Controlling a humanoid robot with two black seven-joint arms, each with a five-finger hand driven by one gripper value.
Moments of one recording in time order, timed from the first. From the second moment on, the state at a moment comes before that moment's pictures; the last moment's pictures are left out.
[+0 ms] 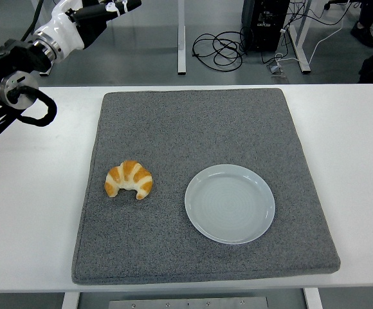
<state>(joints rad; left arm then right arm) -1.23 0.46 -0.35 -0.93 0.03 -0.13 -0.24 -0.11 0.00 0.00 0.15 -0.08 -0.06 0.22</state>
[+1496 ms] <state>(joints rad) -1.06 0.76 -0.07 -1.44 1.19 0.06 -0.20 -0.11 0.00 0.00 0.15 -0.08 -0.06 0.22</state>
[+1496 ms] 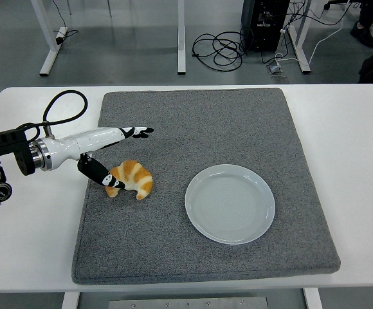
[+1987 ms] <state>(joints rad) -1.00 0.72 -0.10 -1.44 1.18 0.10 -0.15 -0.11 0.00 0.00 0.15 -0.08 -0.06 0.22</state>
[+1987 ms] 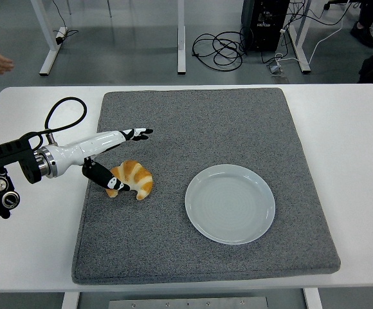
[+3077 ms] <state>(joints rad) -0.94 0.64 -0.10 -1.33 1.36 0.19 -0.13 -0.11 0.00 0.00 0.15 -0.08 -0.06 0.22</state>
